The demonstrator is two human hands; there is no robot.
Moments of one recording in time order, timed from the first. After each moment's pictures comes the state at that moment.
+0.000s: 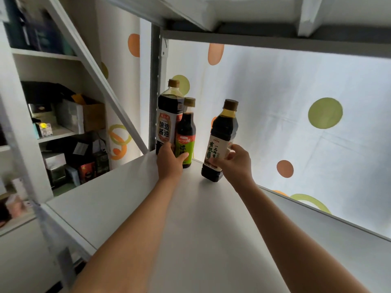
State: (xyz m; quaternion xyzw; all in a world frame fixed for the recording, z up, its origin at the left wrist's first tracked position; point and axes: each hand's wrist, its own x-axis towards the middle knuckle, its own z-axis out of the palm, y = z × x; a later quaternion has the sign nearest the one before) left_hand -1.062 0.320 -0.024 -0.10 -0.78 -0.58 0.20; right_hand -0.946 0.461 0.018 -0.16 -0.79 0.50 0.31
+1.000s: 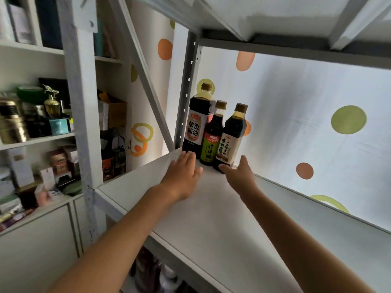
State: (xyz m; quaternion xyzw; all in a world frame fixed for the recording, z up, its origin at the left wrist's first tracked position) left_hand -0.979 0.203 0.001 -0.30 -0.92 -0.26 0.03; right_hand -0.930 0.373 0.012 -0.24 -0.84 0.44 0.23
